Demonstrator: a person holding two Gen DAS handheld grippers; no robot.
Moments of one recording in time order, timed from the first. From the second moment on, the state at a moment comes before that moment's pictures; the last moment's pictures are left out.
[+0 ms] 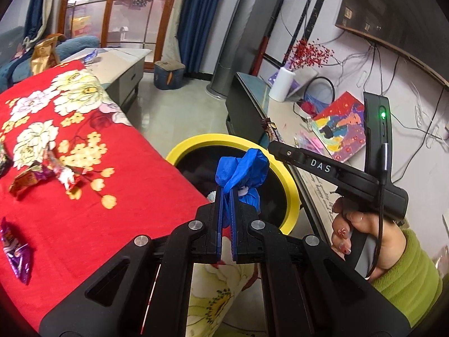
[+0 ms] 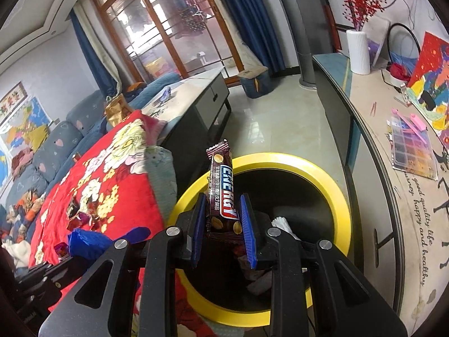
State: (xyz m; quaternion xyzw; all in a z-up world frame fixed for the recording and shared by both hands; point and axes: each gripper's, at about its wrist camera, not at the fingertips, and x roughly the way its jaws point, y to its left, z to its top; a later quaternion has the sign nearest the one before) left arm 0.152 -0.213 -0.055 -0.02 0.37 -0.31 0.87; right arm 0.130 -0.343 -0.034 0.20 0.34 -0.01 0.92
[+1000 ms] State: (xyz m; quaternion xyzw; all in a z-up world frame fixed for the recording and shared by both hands) left arm 0.199 -0.249 -0.066 -0.02 0.37 -0.32 0.87; right arm 0.129 -0.377 -0.064 0.23 0.36 -0.03 0.90
